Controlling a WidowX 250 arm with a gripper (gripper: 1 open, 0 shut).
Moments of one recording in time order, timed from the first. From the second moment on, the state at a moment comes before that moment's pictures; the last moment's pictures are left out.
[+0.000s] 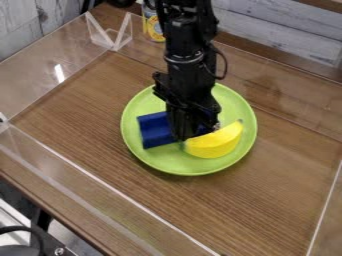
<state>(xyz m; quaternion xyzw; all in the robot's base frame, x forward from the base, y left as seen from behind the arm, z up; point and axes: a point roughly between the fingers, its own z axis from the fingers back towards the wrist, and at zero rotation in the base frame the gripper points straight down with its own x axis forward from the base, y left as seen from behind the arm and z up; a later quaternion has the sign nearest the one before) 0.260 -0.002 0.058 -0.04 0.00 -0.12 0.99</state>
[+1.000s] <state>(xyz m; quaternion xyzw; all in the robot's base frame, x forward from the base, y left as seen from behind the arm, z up) 0.268 -0.010 0.060 -0.06 -0.03 -0.12 0.99</state>
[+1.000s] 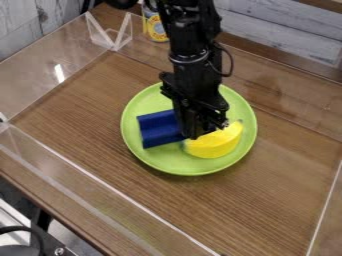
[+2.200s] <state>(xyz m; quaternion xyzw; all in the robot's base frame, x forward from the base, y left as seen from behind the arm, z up) 0.272 -0.019 0.052 -0.07 -0.07 -0.11 0.99</state>
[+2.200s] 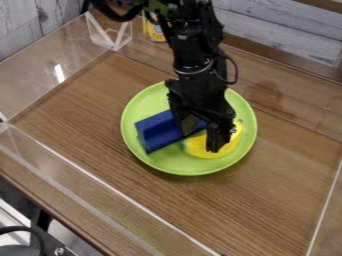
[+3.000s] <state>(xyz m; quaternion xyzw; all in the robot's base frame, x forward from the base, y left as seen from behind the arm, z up) 0.273 -0.018 0.046 -0.07 -0.08 -0.11 0.99</state>
